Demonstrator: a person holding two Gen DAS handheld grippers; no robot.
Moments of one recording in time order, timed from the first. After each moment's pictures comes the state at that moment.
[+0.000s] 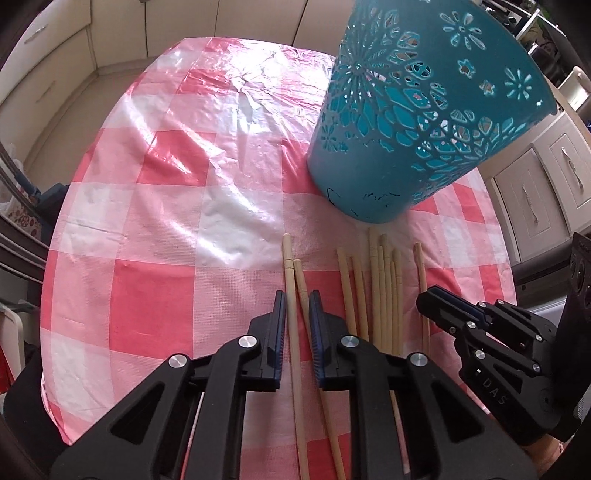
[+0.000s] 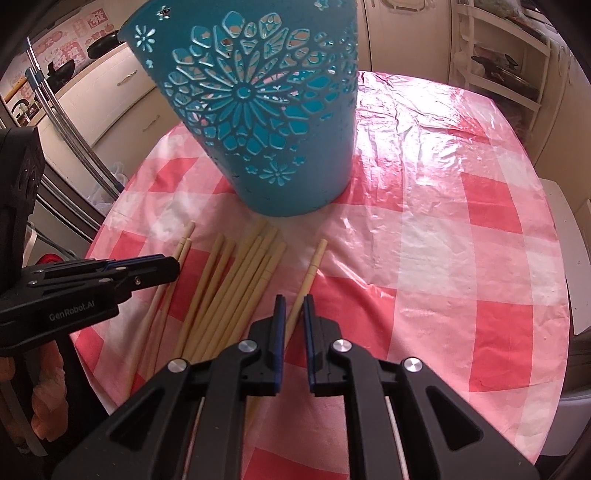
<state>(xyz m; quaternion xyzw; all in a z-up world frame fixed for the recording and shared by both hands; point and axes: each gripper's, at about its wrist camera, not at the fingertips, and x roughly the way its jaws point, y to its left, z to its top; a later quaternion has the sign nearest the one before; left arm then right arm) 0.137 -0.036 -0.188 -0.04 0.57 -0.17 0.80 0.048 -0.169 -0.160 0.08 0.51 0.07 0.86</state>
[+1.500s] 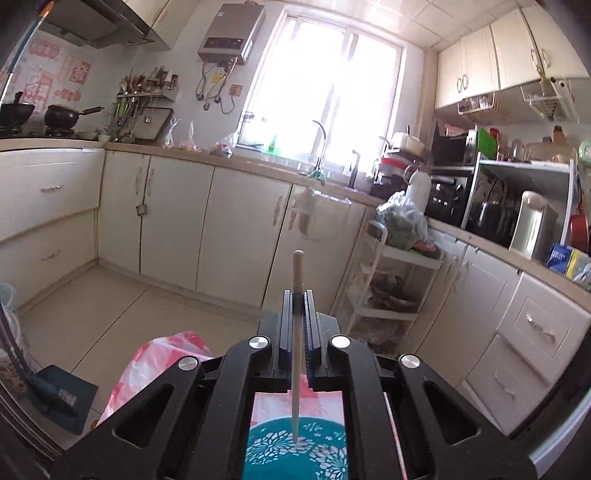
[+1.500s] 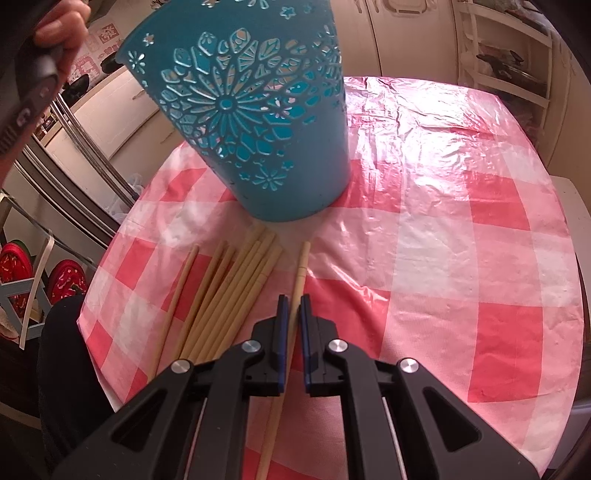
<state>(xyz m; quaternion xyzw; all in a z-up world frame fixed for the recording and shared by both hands) 0.206 -0.092 0.016 -0.10 0.16 -0.16 0.97 0.039 -0.196 -0.163 0.10 0.48 0.10 0.87</state>
